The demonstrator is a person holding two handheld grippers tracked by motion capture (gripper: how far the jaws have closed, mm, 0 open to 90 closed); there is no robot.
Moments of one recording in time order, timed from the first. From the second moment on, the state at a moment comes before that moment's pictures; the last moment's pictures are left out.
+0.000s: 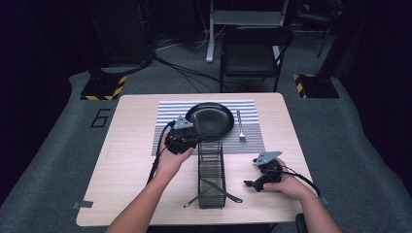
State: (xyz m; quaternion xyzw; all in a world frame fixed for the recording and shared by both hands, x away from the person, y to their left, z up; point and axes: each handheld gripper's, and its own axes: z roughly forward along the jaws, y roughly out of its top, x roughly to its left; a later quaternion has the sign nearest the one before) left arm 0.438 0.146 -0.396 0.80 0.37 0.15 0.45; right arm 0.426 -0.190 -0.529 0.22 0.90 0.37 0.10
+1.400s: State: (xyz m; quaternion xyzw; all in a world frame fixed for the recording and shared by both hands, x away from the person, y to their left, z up) left arm 0.427 0.145 -0.325 0.81 0.34 0.16 0.45; right arm 0.426 -0.190 -0.529 0.22 0.90 0.37 0.10
